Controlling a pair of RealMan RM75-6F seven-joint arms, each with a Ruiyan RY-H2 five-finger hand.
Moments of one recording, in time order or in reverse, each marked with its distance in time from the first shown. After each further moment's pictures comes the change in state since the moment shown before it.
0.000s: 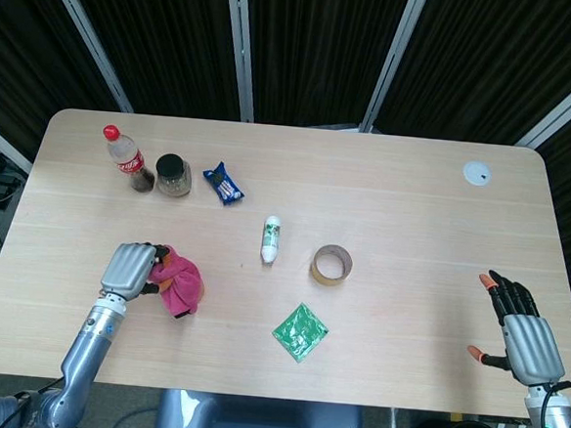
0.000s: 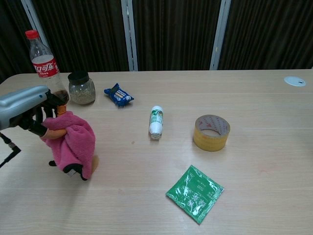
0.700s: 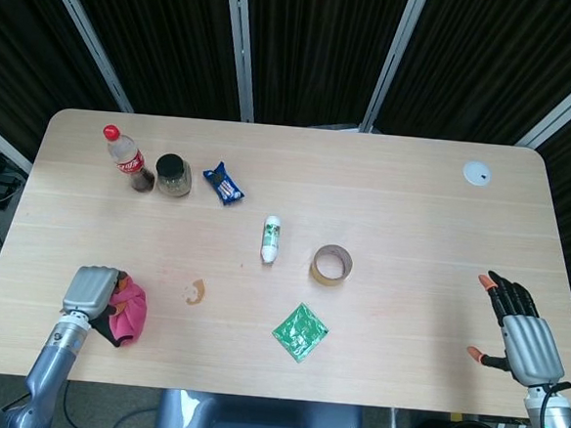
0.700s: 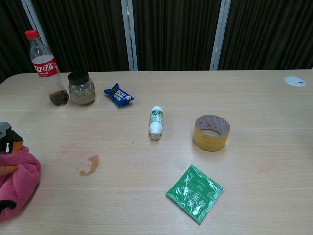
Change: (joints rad) left arm 0.083 0.107 0.109 0.044 -0.097 -0.046 0.107; right arm -0.003 0.001 -0.001 -0.004 0.001 0.002 -0.010
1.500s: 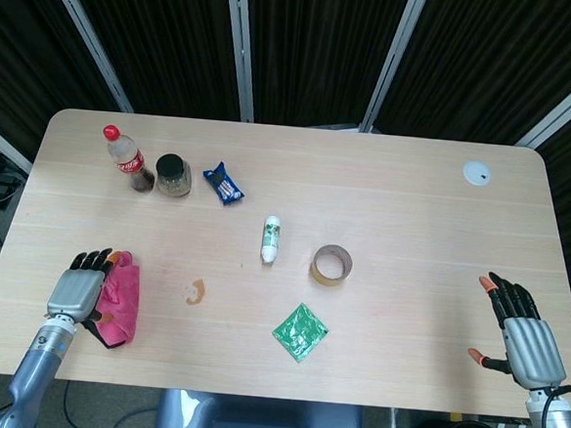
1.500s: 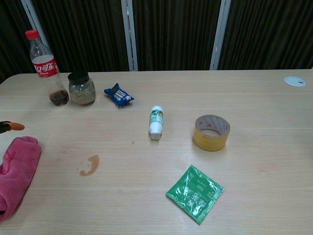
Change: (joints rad) left arm 0.037 0.075 -0.034 -0.075 -0.062 -0.048 0.076; right arm -0.007 0.006 -0.007 -0.003 -0.022 0.014 -0.001
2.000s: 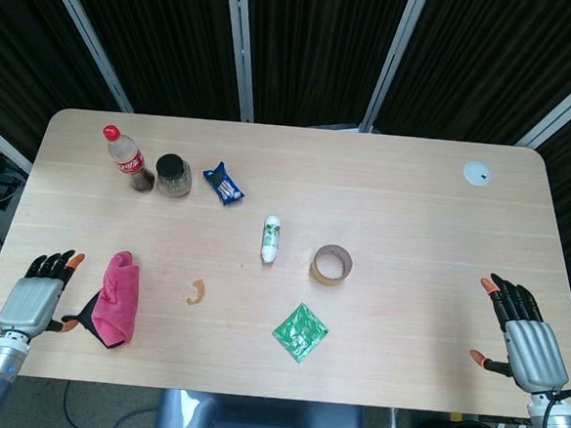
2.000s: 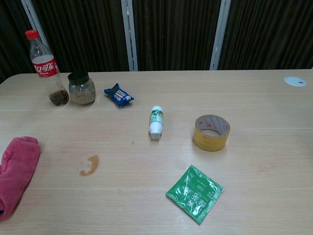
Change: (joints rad) left arm 0.132 0.158 0.050 -0.059 0.236 0.089 -0.173; right arm -0.014 0.003 -0.005 -0.007 -0.013 0.027 -0.022
